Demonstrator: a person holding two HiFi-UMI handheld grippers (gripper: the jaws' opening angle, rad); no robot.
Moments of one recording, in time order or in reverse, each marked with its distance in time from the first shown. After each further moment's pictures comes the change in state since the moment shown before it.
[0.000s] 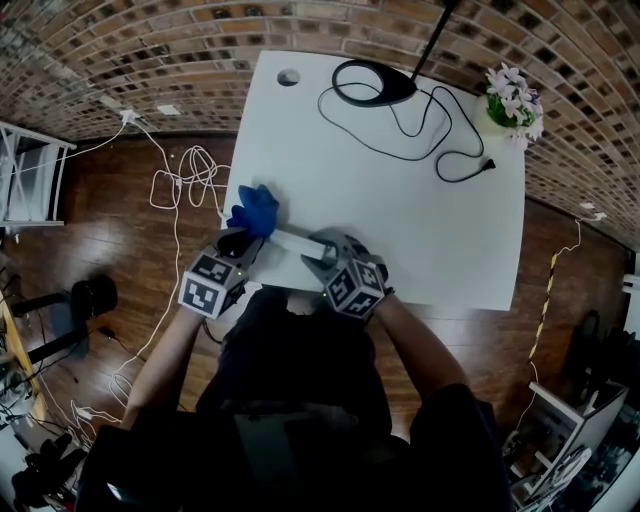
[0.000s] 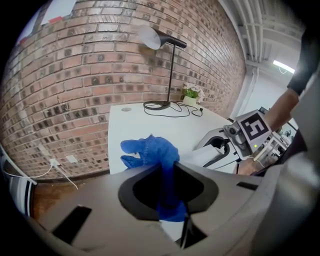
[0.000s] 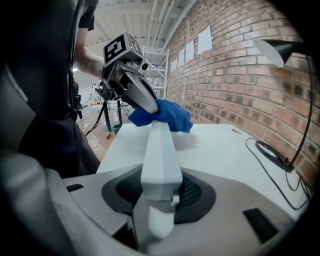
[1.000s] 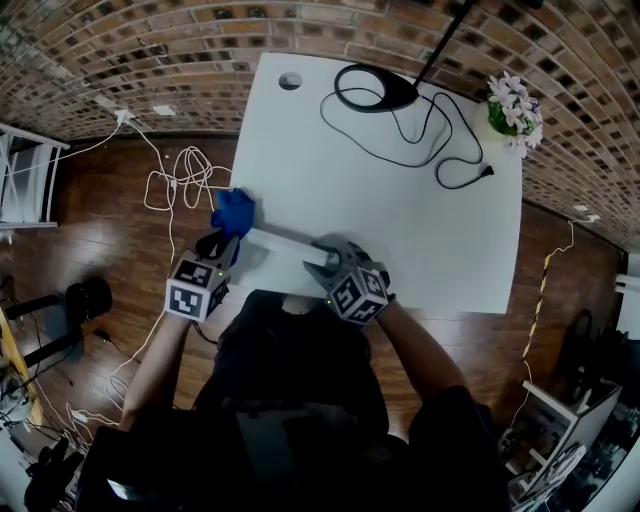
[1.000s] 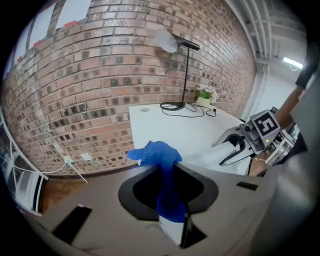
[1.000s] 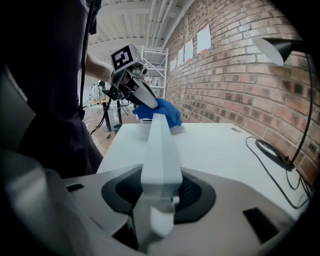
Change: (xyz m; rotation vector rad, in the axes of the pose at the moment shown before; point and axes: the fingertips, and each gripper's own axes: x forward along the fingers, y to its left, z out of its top) left arm -0.020 0.054 -0.012 -0.042 -0.016 0.120; right arm 0.001 -0.001 -0.001 0.007 0.003 0.002
